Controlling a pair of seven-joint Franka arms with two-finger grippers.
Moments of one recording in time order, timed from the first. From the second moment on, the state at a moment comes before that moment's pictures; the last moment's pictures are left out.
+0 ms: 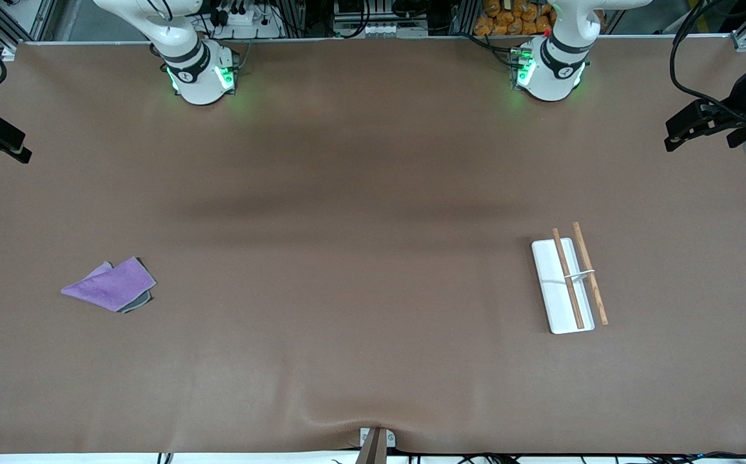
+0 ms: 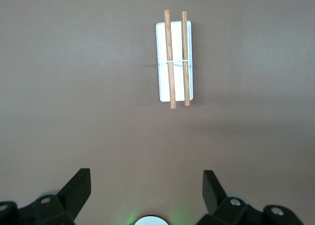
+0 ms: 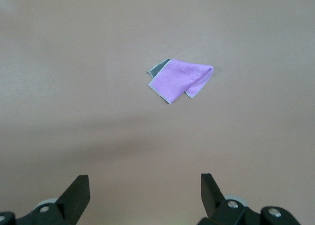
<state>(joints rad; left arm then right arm) -0.04 -0.05 -0.04 -1.54 0.03 1.46 -0.11 -0.06 -0.05 0.00 -1.54 -0.04 1.50 0.02</state>
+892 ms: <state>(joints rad) -0.02 -0.04 -0.06 -1.54 0.03 1.46 -0.10 -0.06 -0.05 0.00 -1.54 -0.04 1.50 0.02</state>
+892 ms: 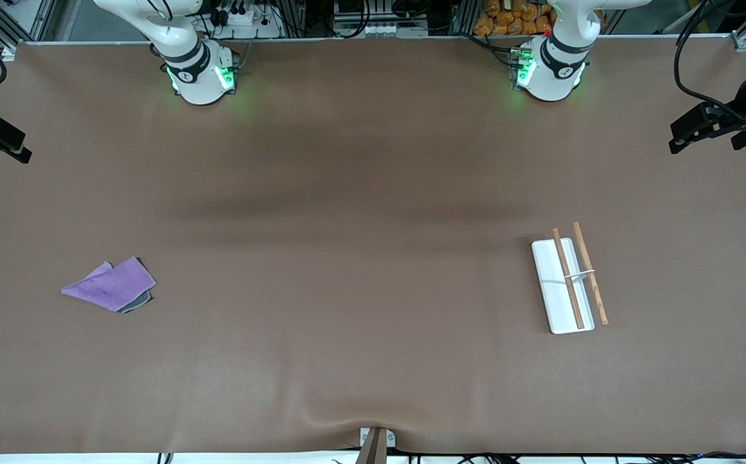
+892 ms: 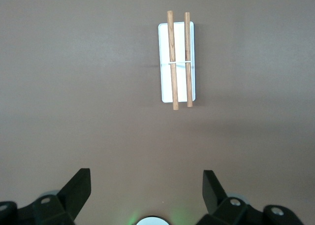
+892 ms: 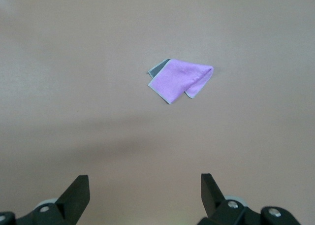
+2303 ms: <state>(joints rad) -0.01 -0.03 -0.06 -1.55 0.03 1.46 -0.10 -0.12 0.06 0.00 -1.55 -0.06 1.57 0.02</state>
